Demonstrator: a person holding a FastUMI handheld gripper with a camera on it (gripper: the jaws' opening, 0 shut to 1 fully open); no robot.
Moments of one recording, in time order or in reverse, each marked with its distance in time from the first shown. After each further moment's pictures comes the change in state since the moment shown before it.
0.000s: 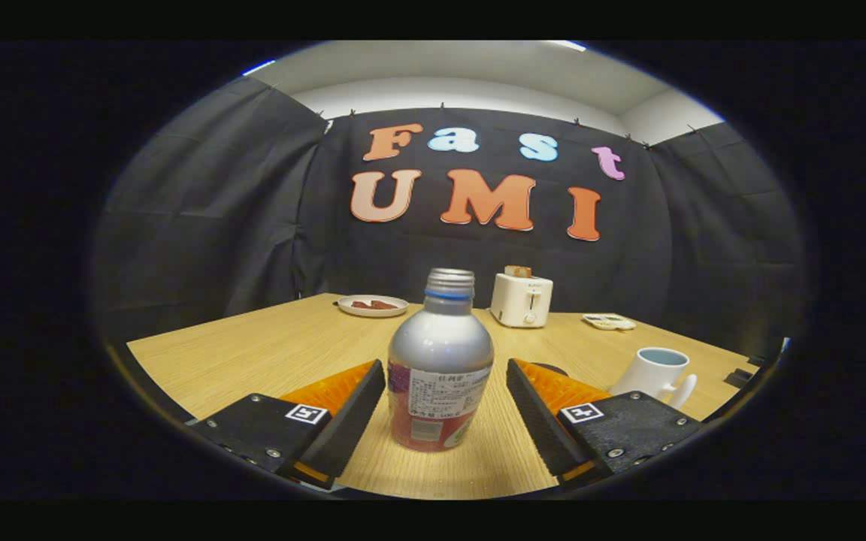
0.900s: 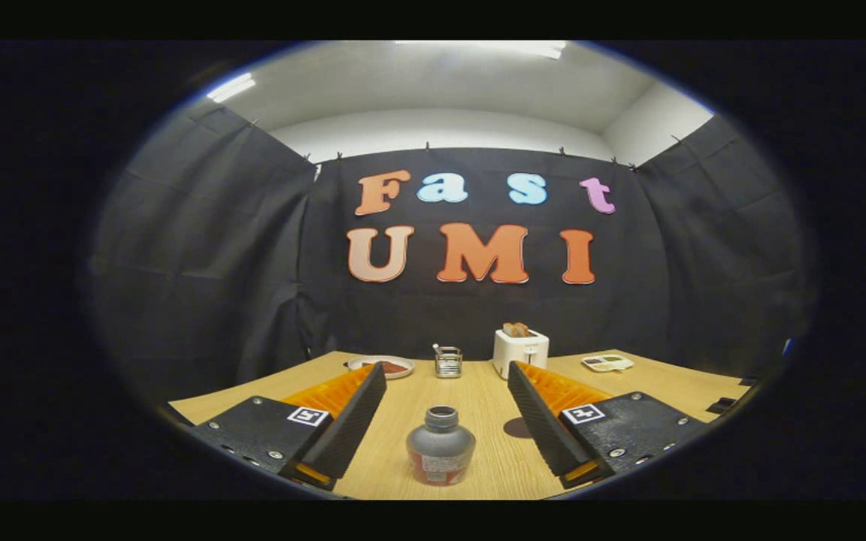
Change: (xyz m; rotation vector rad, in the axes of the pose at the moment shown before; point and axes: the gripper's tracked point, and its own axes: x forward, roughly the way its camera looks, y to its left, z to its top) arm -0.027 -0.011 0.134 0.061 -0.190 -0.011
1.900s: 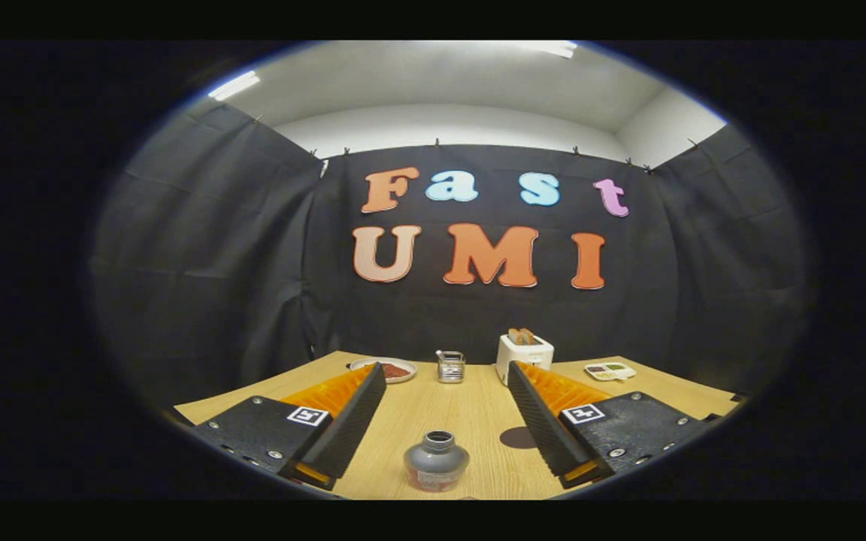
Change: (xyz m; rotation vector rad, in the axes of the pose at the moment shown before) arm 0.019 0.002 0.048 -0.003 0.015 0.046
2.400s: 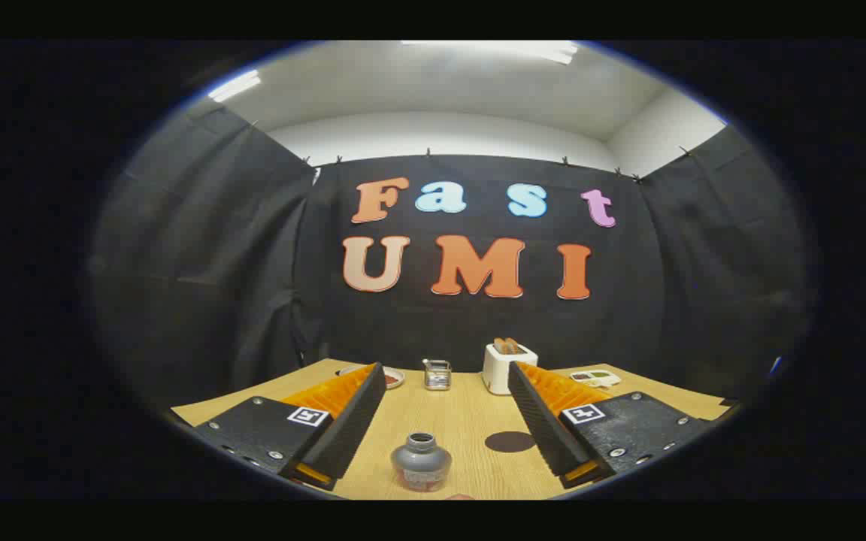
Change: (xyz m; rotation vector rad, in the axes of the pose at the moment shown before) arm -0.015 -0.010 0.015 -0.034 -0.042 -0.040
